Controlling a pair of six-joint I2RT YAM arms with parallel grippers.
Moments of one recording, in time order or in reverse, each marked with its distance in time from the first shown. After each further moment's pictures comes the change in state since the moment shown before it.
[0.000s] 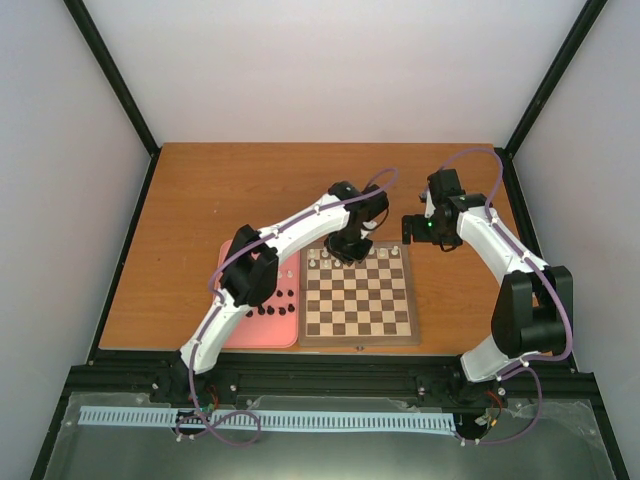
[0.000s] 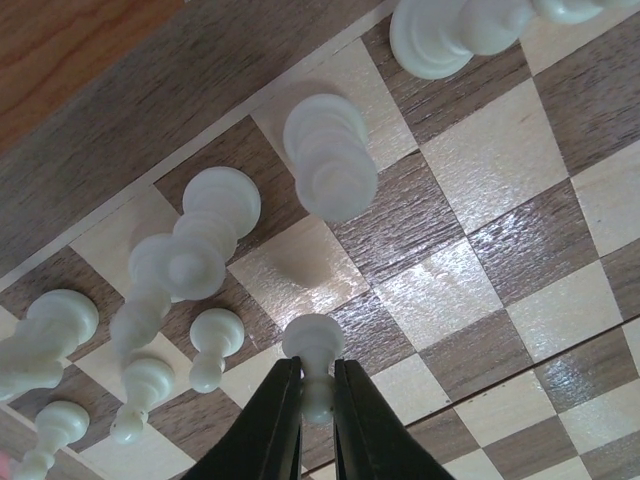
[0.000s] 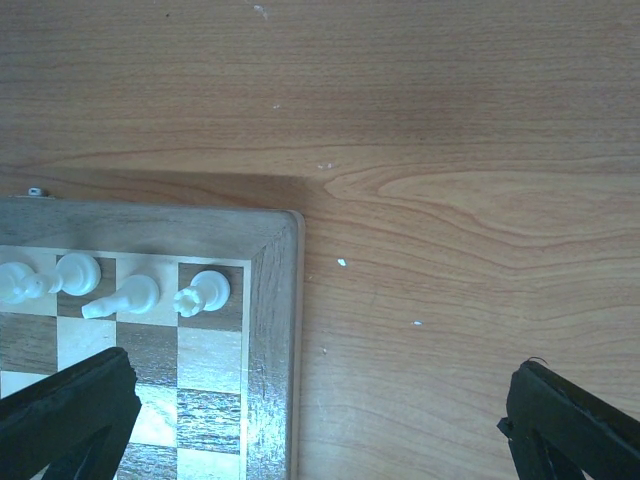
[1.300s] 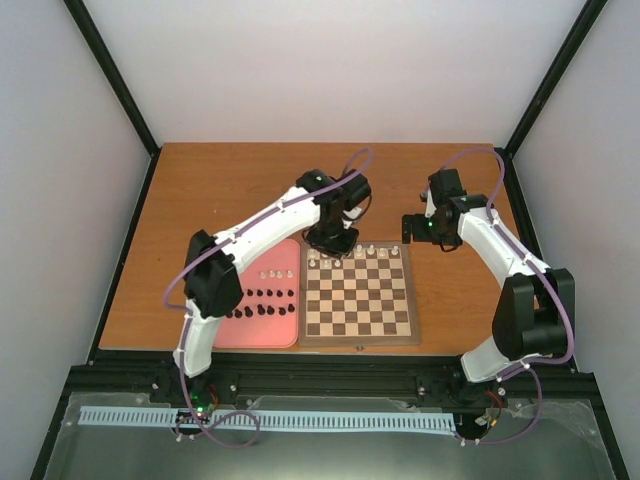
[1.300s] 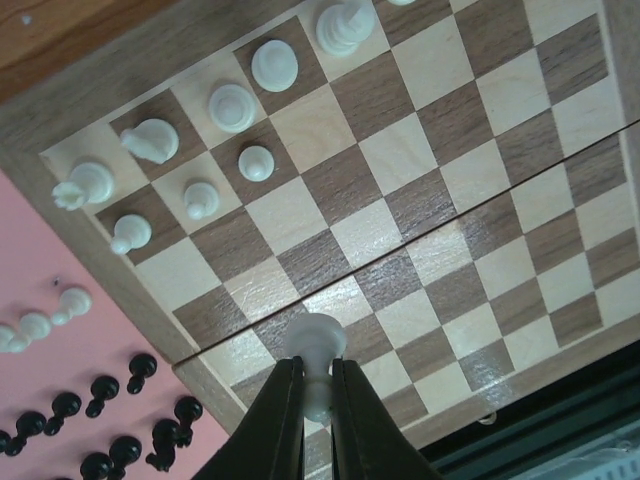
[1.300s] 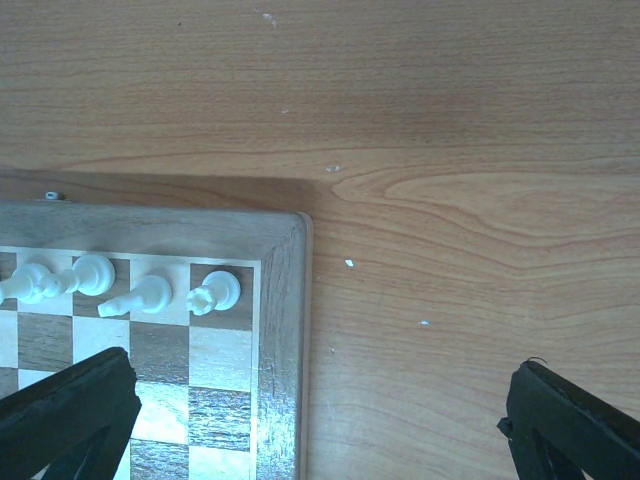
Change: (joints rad) left arm 0.027 -0.327 -0.206 0.000 0.047 -0.095; right arm 0.000 -0.015 -0.004 0.004 -0.012 0.012
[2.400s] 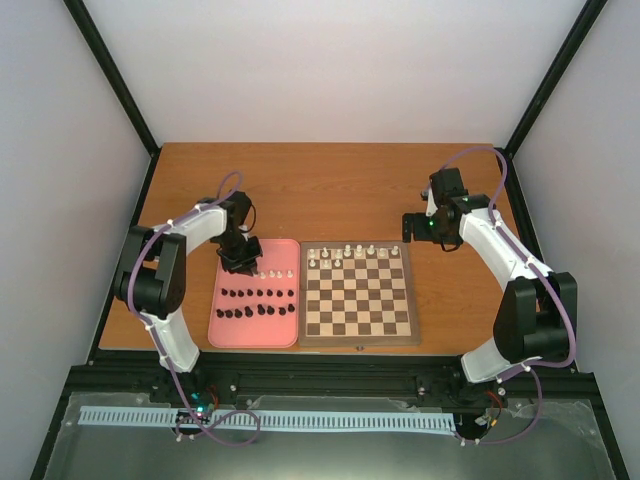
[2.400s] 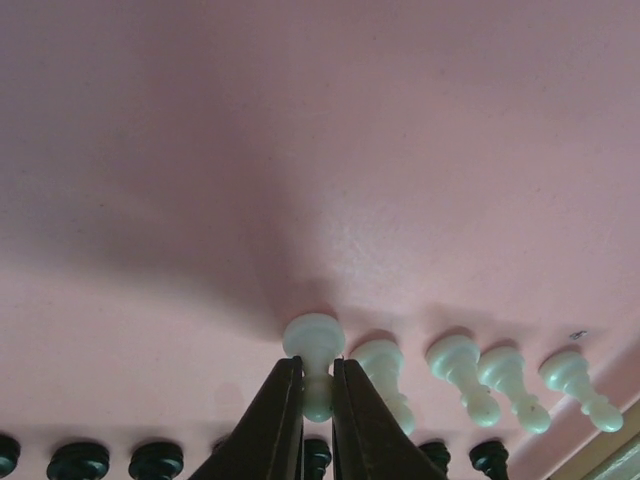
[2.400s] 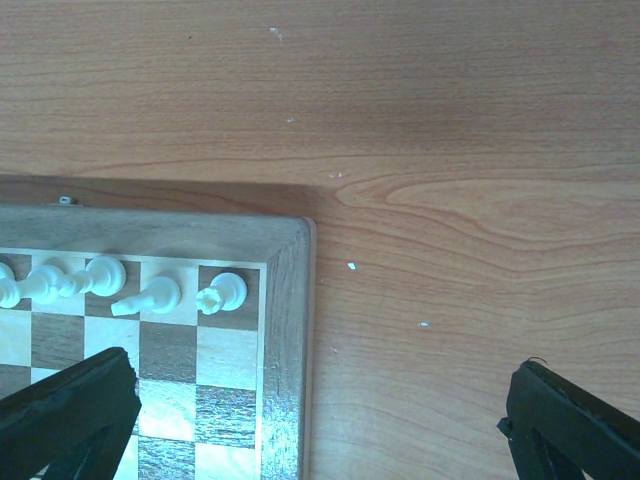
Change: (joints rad) left arm 0.598 -0.236 -0.837 0.428 0.137 -0.181; right arm 0.000 -0.018 0.003 0.000 -0.001 0.000
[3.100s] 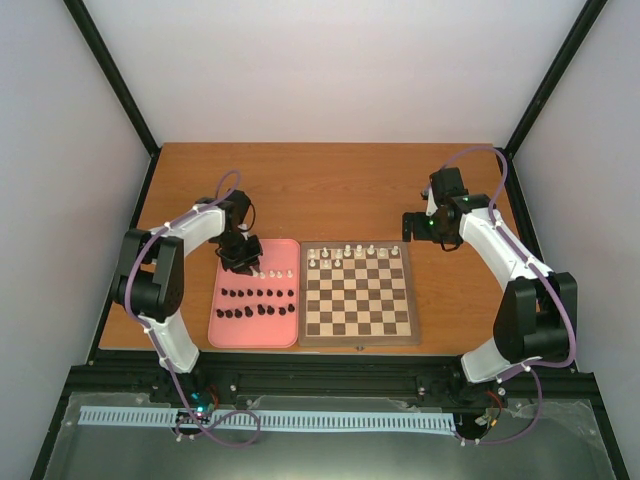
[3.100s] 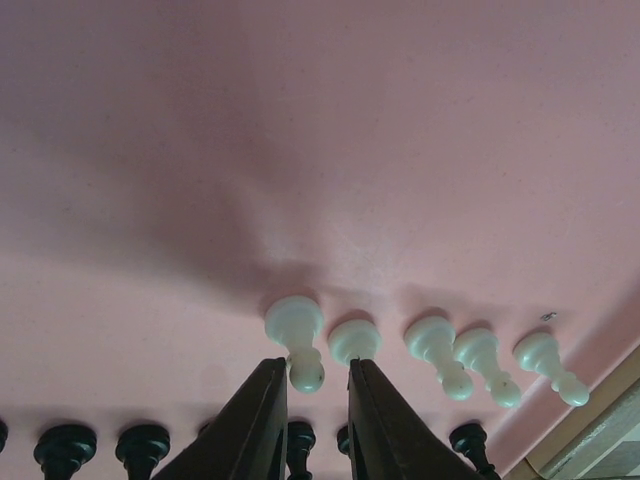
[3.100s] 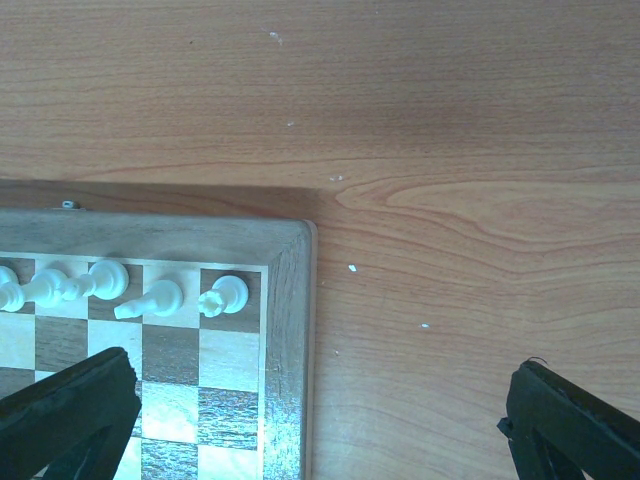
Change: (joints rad) left arm -0.001 -0.026 -0.003 0.002 0.019 -0.011; right arm 0.000 0.000 0.003 0.000 0.000 0.007
